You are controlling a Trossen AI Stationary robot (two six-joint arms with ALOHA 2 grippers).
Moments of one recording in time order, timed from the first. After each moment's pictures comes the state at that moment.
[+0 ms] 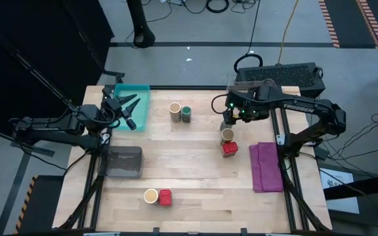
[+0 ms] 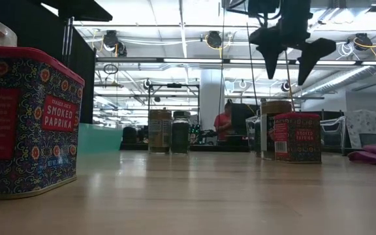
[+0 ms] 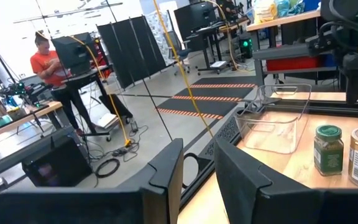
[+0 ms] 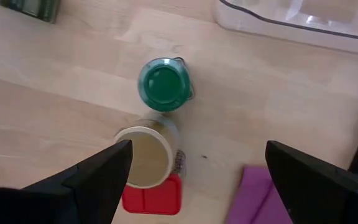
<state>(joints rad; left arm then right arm) 0.01 0.60 0.64 -0.07 -0.70 0.25 -0.30 1.43 1.33 -1.28 0.08 1.08</state>
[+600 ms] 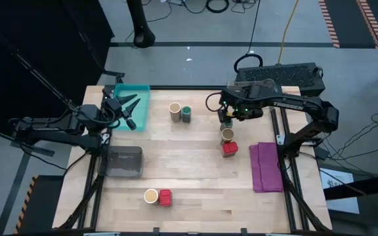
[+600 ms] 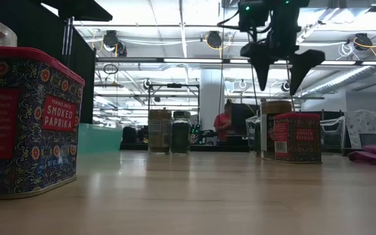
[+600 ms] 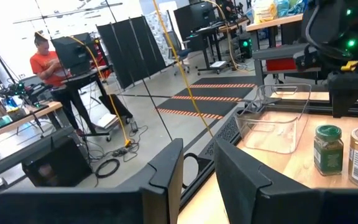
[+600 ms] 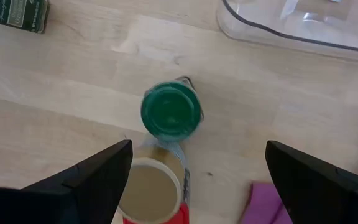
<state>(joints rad) 0.01 0.60 0.64 -0.07 -0.70 0.25 -0.34 1.52 1.33 -1.20 0.07 1.04</state>
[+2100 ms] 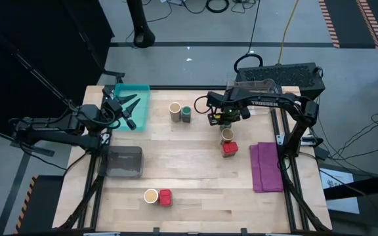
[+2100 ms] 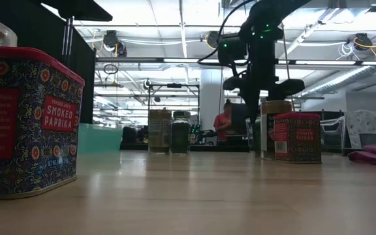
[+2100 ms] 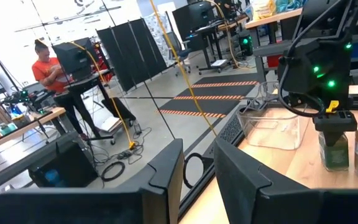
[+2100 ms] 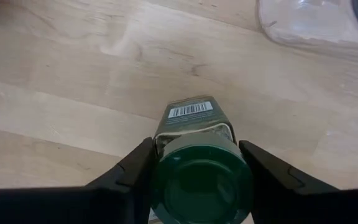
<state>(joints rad) 0.01 0.60 0.64 -0.07 -0.70 0.30 -0.38 1.76 1.33 -1.08 0.02 0.98</state>
